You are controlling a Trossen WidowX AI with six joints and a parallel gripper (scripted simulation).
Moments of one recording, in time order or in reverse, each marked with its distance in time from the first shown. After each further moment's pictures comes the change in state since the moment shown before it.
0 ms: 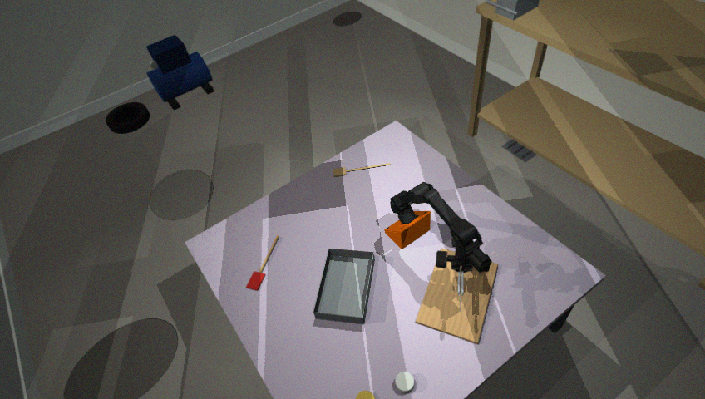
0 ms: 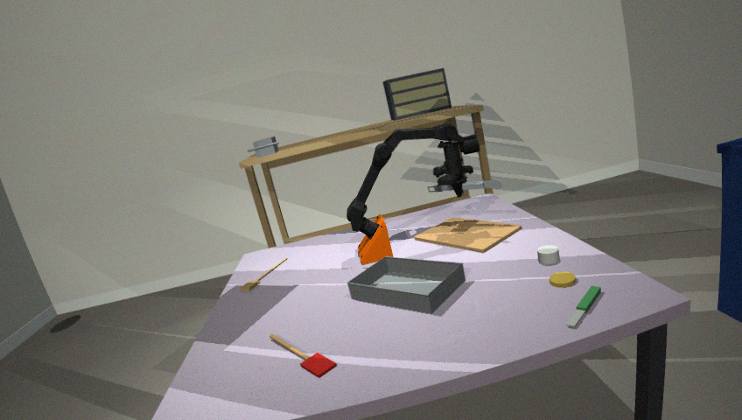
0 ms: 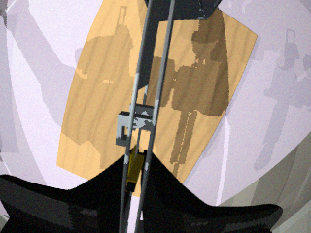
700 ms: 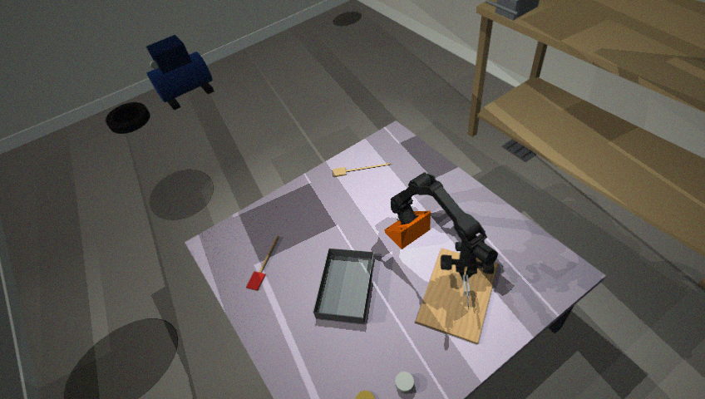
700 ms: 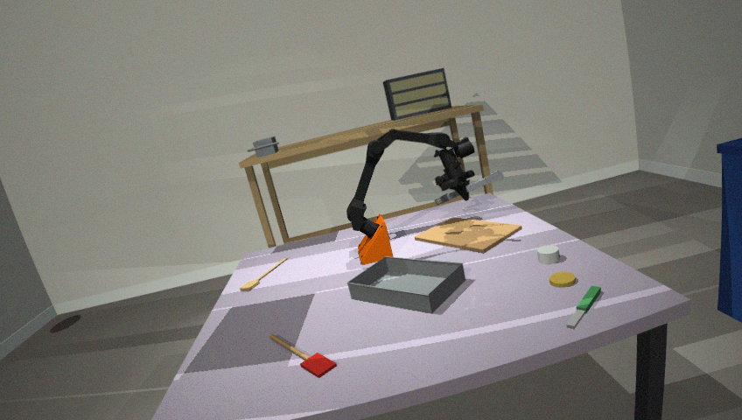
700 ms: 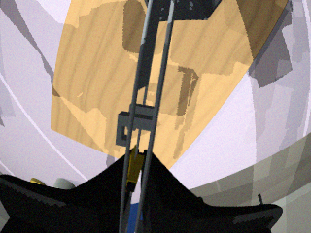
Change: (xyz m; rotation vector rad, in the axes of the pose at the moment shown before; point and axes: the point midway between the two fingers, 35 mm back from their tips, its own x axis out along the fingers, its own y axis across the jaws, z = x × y) arm 0.022 -0.017 -0.010 -0.041 0.291 0.031
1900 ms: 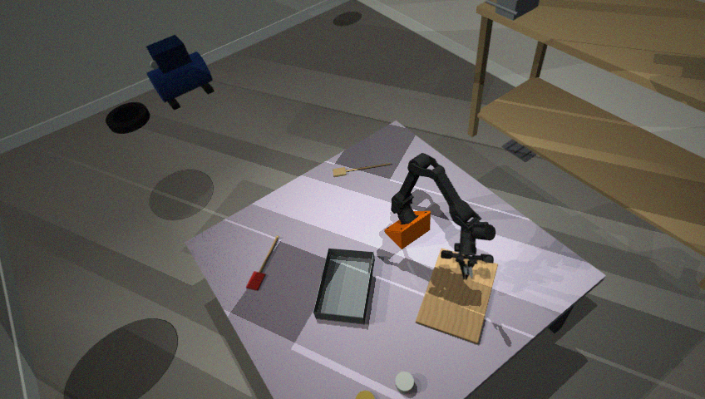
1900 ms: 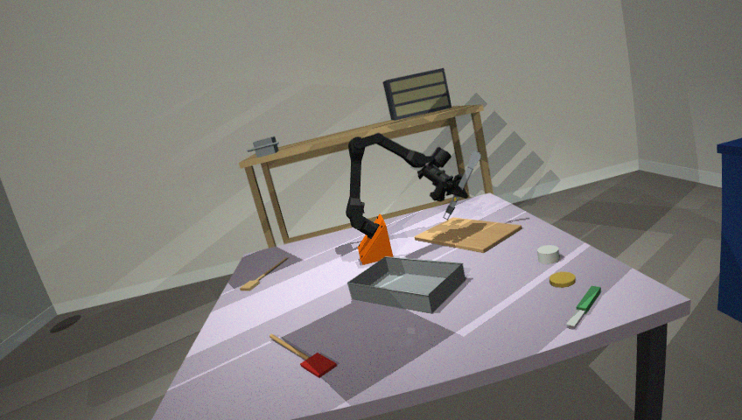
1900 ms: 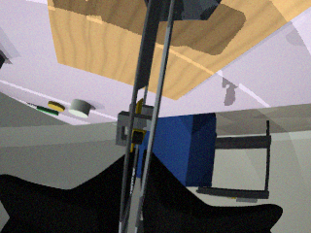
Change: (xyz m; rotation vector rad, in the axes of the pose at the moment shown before) arm -0.002 -0.005 0.017 -0.001 0.624 0.015
